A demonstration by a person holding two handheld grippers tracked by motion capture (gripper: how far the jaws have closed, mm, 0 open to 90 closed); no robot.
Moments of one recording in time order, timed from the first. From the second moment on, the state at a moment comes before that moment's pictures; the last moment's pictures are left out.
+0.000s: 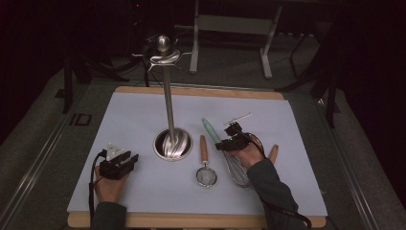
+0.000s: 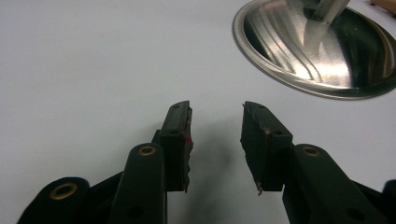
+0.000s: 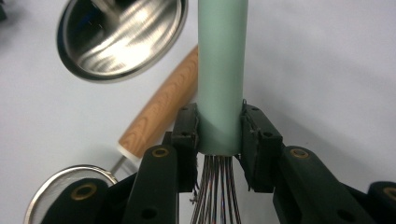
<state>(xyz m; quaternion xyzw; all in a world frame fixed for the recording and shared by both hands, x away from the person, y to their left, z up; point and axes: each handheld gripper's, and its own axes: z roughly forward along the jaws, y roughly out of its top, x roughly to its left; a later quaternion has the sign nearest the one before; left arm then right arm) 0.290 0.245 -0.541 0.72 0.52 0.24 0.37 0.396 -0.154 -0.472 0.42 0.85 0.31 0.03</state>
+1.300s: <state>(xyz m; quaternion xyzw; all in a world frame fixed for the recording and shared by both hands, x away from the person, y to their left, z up) 0.290 0.245 -0.541 0.72 0.52 0.24 0.37 0.370 -0.166 -0.418 0.38 0.84 0.39 0.07</state>
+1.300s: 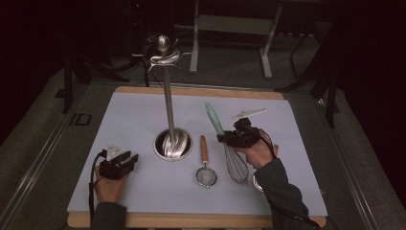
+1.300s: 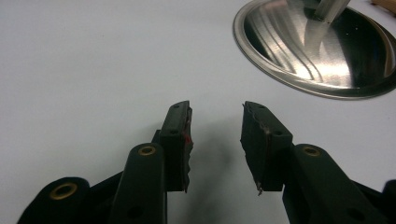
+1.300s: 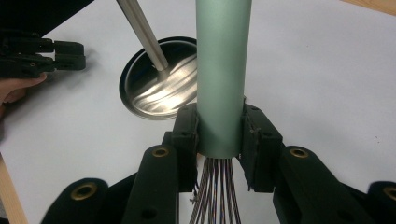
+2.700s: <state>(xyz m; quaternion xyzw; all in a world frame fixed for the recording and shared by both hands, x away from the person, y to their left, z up) 0.289 0.245 -0.541 0.72 0.53 0.25 0.38 0.350 -0.148 -0.389 0.33 0.83 0.45 0.07</state>
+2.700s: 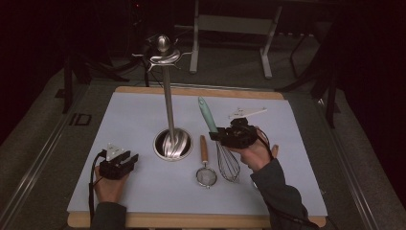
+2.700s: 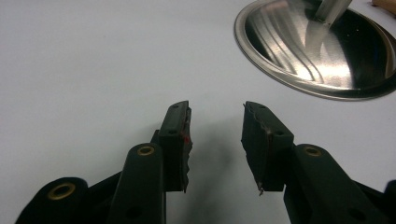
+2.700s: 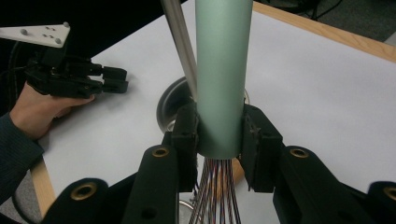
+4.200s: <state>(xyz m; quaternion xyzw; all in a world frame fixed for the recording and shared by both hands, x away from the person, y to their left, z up) 0.289 0.245 -0.541 0.72 0.53 0.25 0.38 0.327 -0.119 -0.341 0.22 0.81 0.54 0.08</state>
